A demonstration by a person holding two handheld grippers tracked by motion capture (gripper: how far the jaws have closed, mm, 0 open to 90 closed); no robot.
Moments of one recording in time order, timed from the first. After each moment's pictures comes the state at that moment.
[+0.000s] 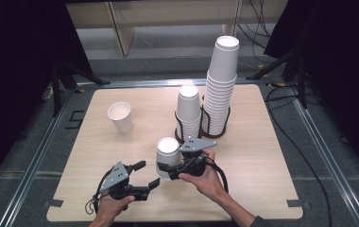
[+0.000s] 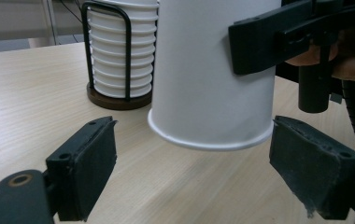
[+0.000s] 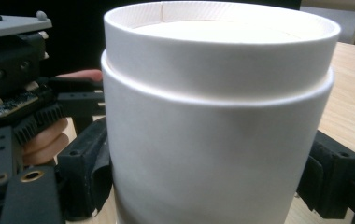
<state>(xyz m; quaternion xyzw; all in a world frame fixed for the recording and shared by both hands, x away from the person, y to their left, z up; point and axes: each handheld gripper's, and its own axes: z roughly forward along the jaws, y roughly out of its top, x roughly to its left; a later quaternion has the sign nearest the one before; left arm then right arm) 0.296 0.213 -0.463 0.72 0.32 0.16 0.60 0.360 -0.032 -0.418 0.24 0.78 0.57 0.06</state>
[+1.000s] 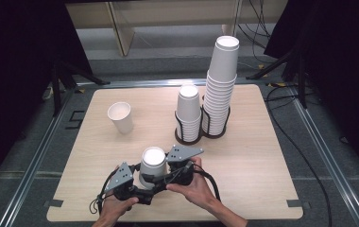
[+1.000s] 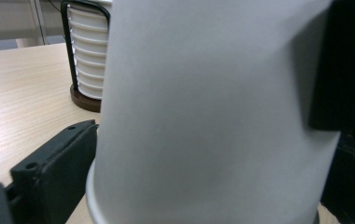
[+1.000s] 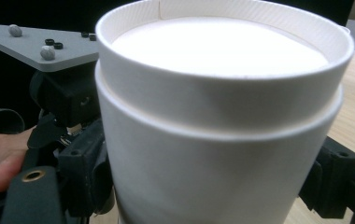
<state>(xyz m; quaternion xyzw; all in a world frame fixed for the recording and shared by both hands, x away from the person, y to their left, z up) 0.296 0.203 -0.465 0.73 0.30 0.15 0.60 0.336 0.002 -0.414 0.19 0.78 0.59 0.03</state>
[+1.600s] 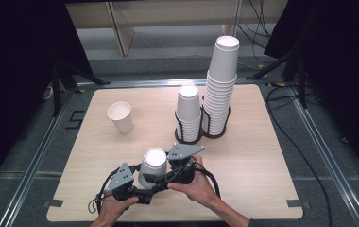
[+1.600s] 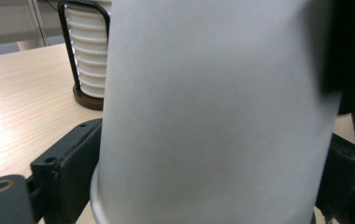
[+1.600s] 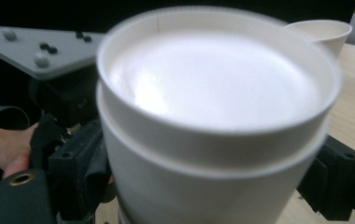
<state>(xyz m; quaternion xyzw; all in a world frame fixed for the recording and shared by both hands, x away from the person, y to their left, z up) 0.296 0.205 -0.464 0.74 0.29 0.16 0.59 0.338 -0.003 -0.407 0.19 0.79 0.58 0.03</state>
